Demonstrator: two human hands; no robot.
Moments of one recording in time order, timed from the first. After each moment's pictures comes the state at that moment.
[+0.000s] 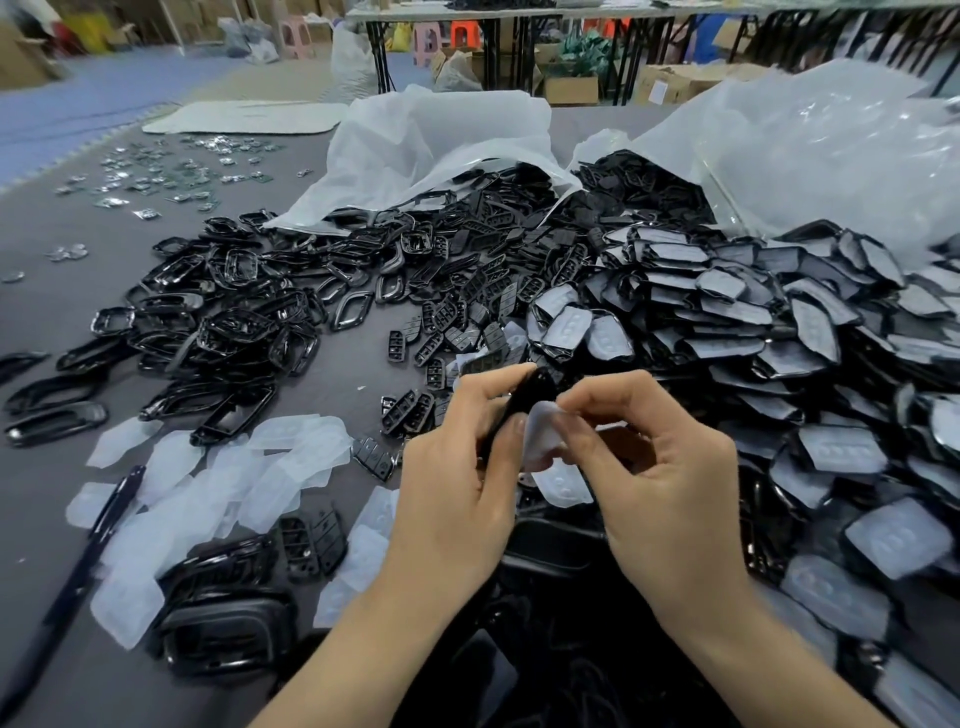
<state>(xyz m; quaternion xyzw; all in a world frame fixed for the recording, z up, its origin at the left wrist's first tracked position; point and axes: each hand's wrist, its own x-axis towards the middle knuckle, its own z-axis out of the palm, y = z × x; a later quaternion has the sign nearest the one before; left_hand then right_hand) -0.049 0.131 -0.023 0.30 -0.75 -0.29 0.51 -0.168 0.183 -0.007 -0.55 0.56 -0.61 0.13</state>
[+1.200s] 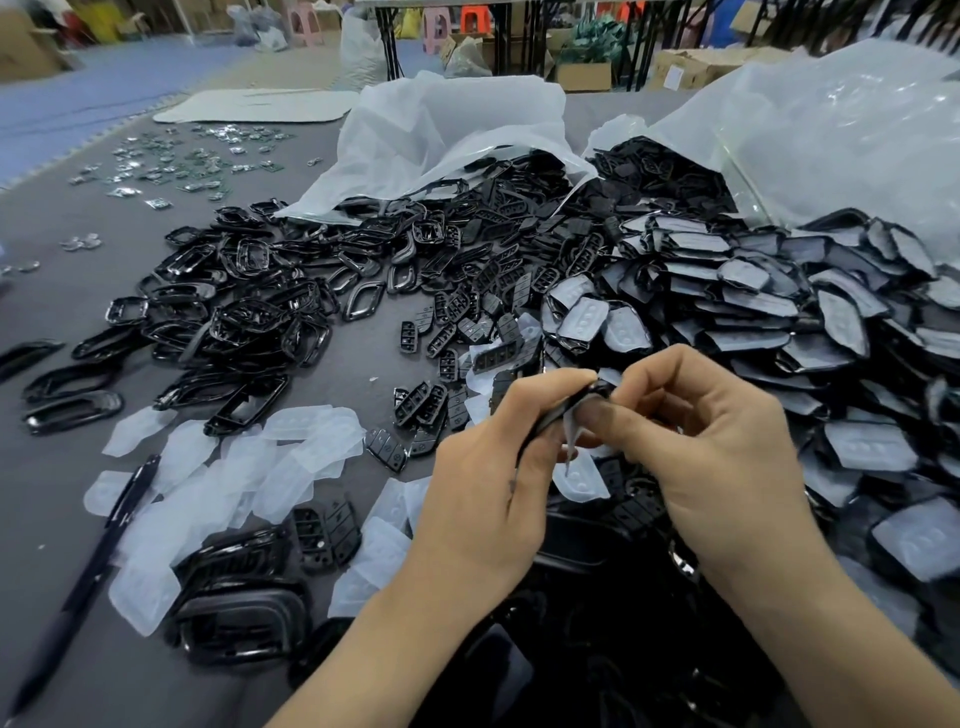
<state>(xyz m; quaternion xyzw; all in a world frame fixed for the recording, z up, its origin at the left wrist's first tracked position) -0.051 0.133 -0.019 0.26 -0.80 -0.27 0.47 -0.180 0.181 0.013 -0.46 0.56 -0.62 0.29</state>
